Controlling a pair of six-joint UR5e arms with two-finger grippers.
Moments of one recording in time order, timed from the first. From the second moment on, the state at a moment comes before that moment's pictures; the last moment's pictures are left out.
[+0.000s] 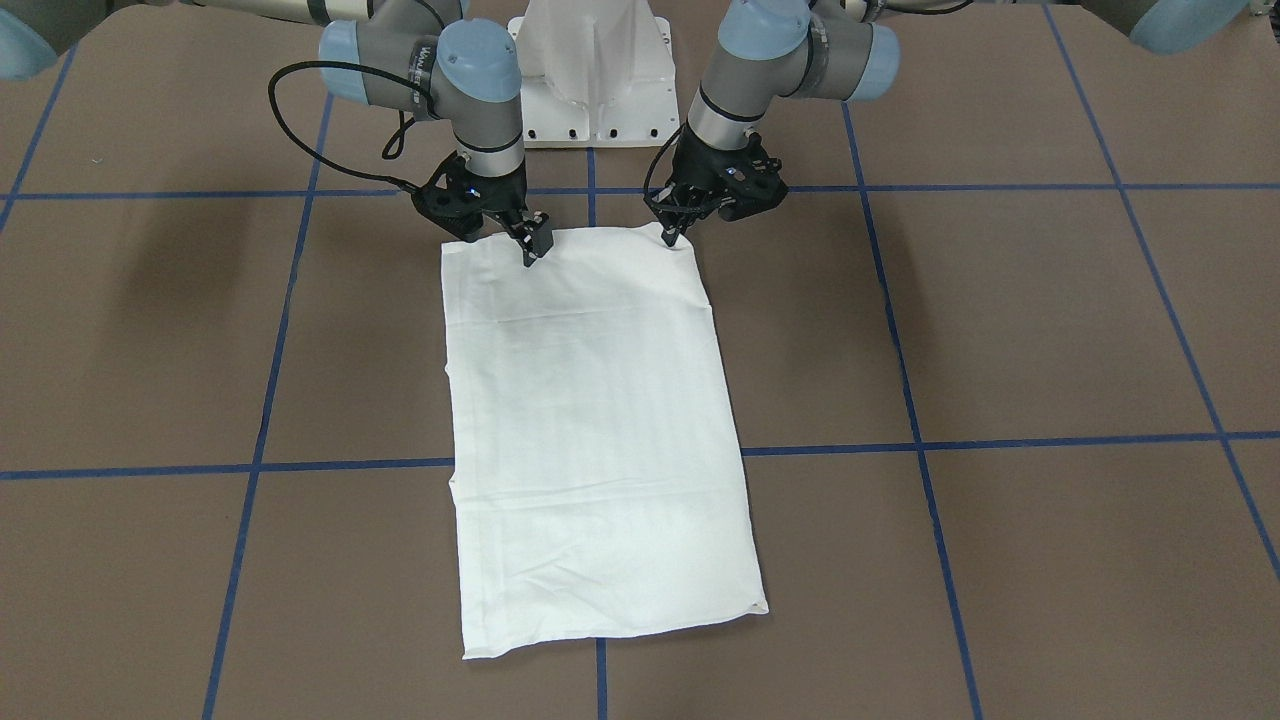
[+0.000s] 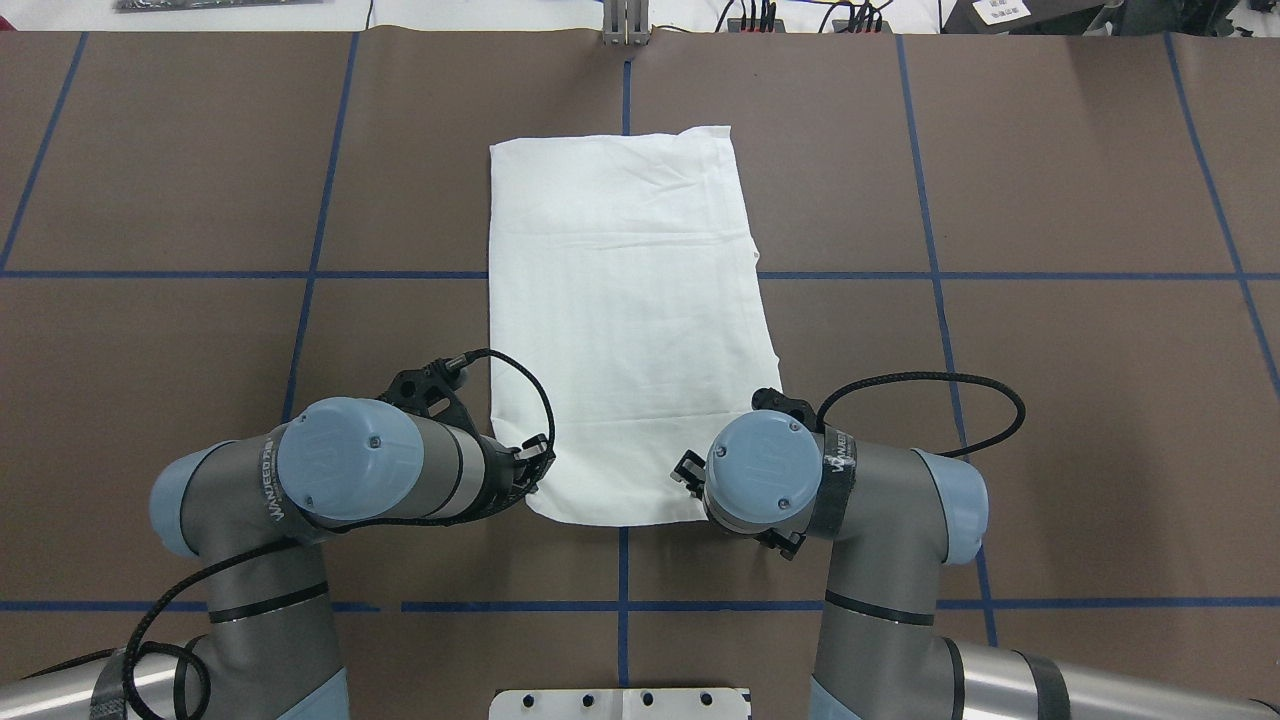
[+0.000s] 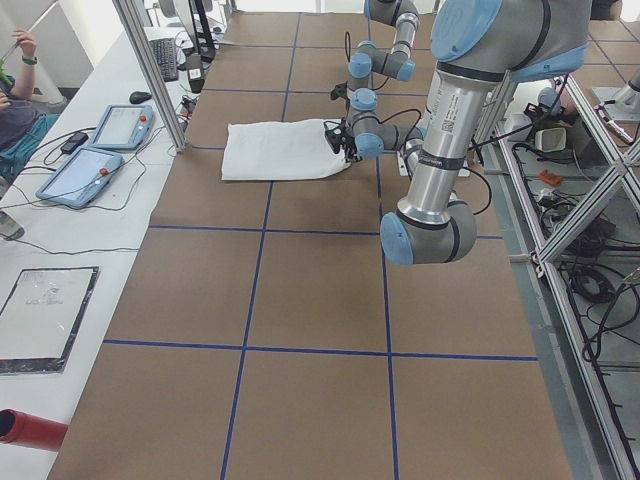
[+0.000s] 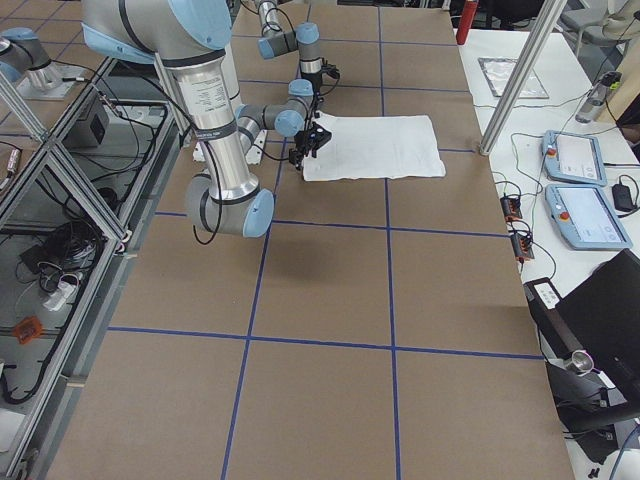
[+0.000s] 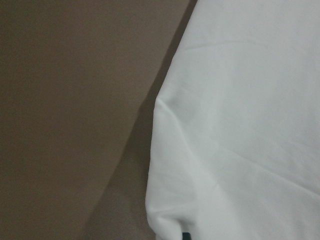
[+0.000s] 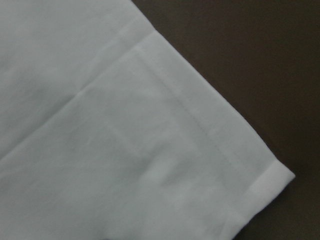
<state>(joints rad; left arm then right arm) -0.34 -2.01 -1.85 -1.89 -1.73 -1.88 0.30 -1.06 1.78 -1.59 1.73 1.98</state>
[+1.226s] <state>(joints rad) -0.34 -2.01 -1.85 -1.89 -1.73 -1.88 0.29 -1.07 1.79 -1.59 1.73 1.99</state>
